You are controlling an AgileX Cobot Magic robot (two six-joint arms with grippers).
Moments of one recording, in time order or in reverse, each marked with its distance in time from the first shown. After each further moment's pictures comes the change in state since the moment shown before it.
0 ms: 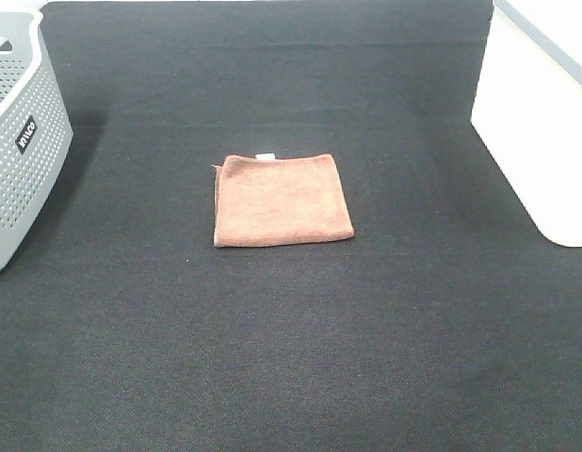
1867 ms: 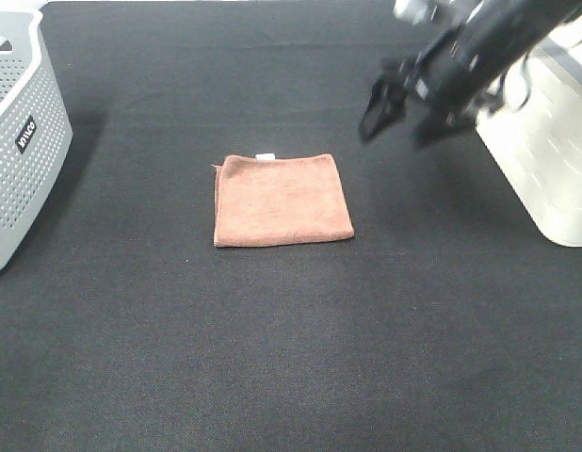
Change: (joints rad) left arm 0.000 0.000 0.000 0.000 0.000 0.000; right arm 0.252 1.962 -0.960 0.383 -0.265 -0.230
